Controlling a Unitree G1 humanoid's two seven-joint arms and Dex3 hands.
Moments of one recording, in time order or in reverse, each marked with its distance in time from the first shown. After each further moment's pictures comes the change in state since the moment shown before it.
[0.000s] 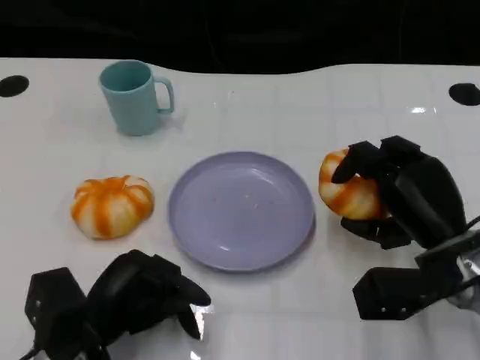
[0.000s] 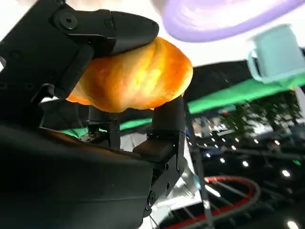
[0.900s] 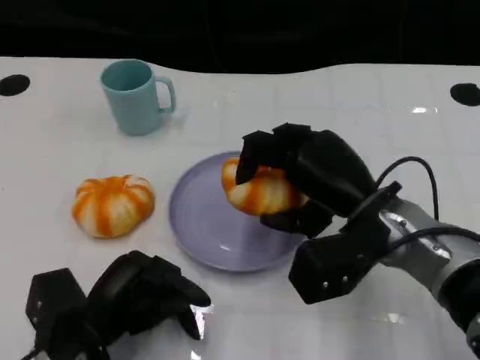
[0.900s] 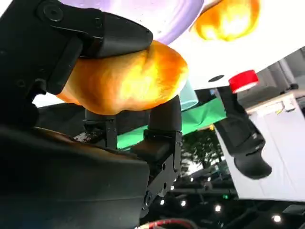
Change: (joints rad) left arm -0.005 0.000 -0.001 0.018 0.002 -0.012 0.003; right arm -0.139 0.179 0.006 -0.070 0.098 -0.050 0.463
